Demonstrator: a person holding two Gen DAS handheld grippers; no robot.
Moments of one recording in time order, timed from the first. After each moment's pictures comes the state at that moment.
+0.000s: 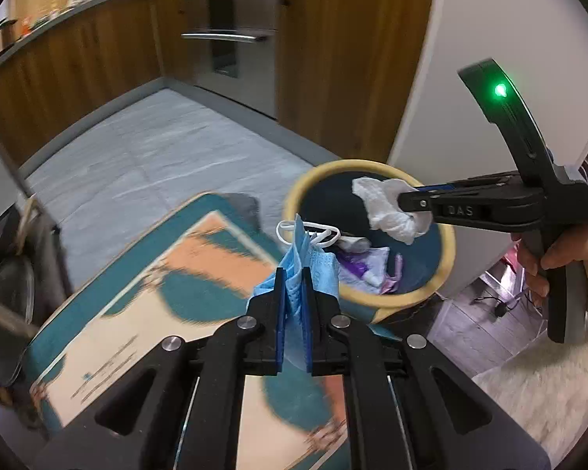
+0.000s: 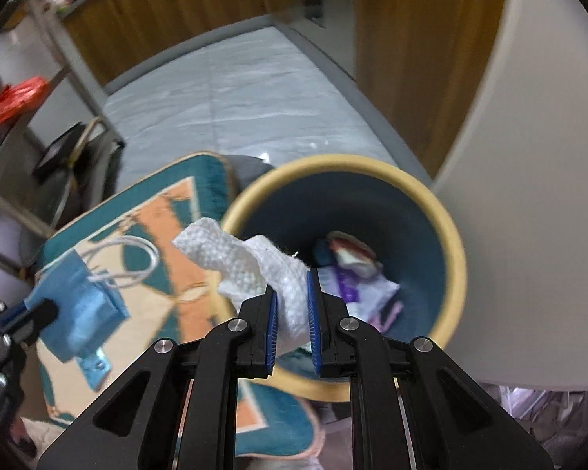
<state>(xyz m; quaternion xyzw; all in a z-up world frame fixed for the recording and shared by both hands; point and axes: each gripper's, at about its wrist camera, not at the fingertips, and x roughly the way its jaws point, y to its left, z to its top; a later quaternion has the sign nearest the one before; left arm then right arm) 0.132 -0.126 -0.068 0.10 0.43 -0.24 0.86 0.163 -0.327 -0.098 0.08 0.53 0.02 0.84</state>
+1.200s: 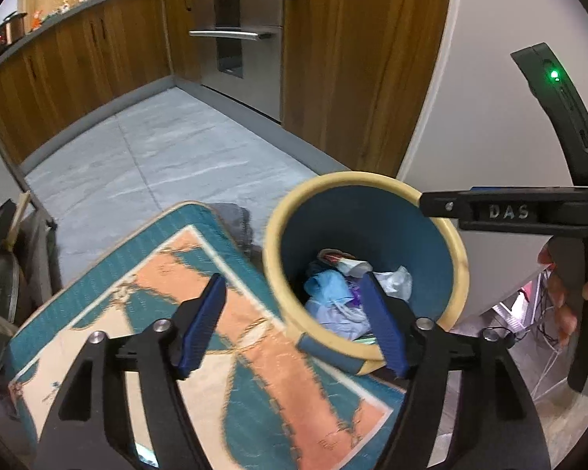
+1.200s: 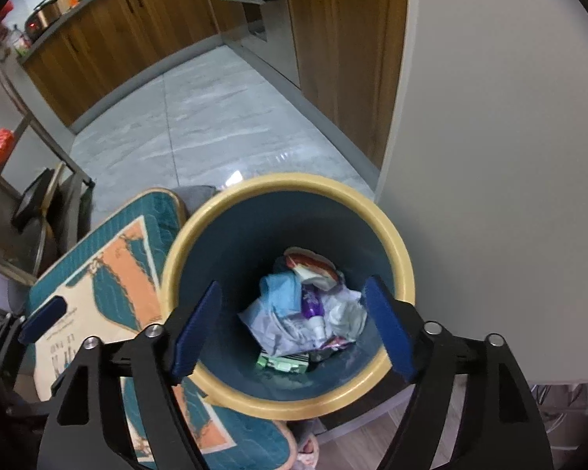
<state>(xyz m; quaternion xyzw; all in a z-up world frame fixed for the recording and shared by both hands) 0.154 -0.163 -0.091 0.09 0.43 -0.20 0.88 0.170 -0.368 -0.094 0.11 0.51 -0.04 0.85</state>
